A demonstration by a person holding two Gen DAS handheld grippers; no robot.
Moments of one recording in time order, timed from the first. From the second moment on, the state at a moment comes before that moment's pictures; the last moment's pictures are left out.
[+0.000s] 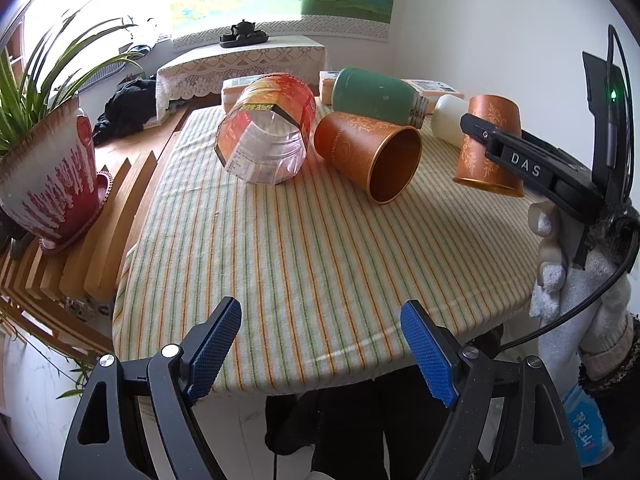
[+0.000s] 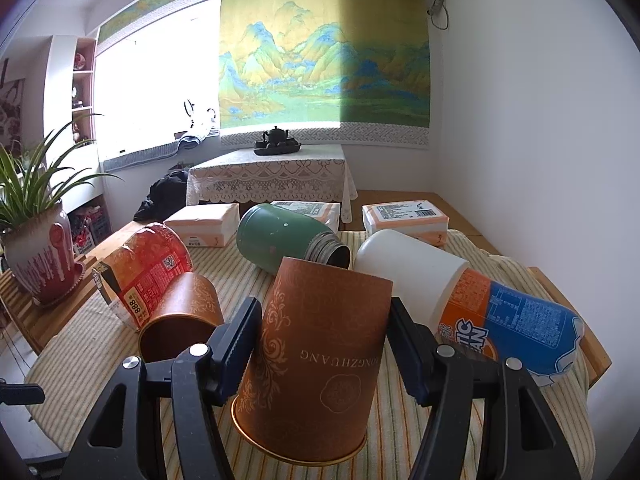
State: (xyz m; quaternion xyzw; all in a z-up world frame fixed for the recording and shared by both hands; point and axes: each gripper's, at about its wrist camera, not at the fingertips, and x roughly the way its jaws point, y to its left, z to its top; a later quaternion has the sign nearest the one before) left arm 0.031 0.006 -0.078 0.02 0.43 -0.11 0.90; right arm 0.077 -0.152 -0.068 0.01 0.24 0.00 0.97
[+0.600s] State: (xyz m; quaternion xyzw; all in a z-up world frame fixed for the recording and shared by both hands) left arm 0.027 0.004 -0.079 0.01 0.43 -0.12 0.90; right arm 0.048 -0.145 -0.084 -0.03 0.22 0.02 0.98
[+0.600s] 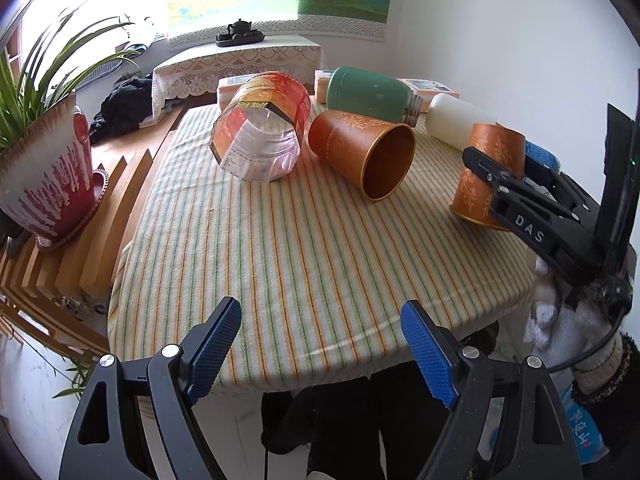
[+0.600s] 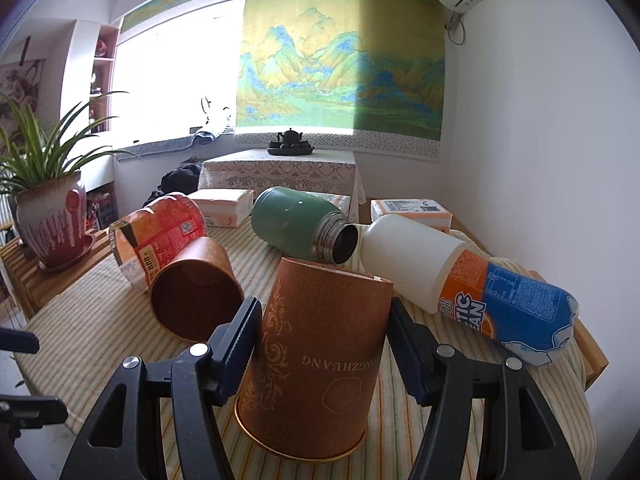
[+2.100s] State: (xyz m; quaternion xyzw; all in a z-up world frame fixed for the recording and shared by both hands) left arm -0.051 -0.028 -0.025 0.00 0.14 -0.04 0.99; right arm -0.077 -0.202 -0.045 0.04 0.16 -0.03 0.99
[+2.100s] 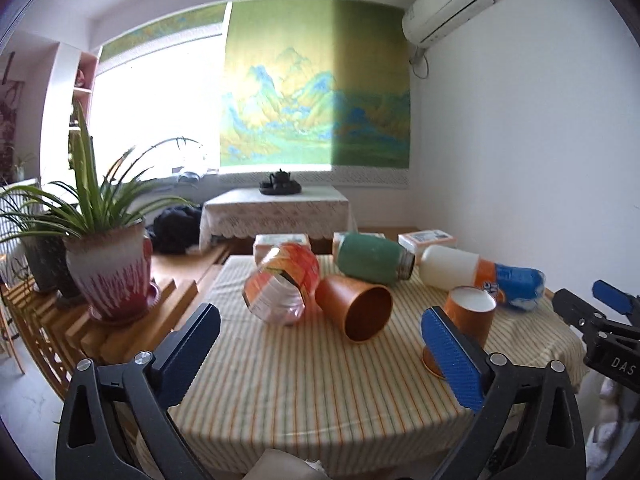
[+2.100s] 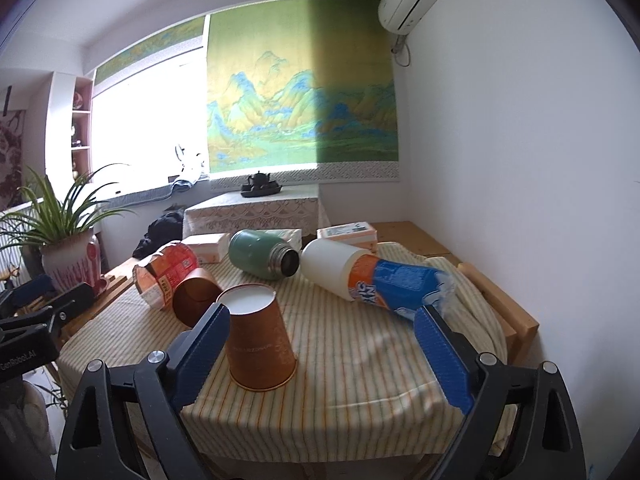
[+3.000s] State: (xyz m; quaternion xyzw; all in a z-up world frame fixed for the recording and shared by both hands) left arm -0.050 -0.025 -0.027 0.00 0.14 -0.02 0.99; right arm -0.083 -0.207 -0.032 0.05 0.13 -0.05 0.99
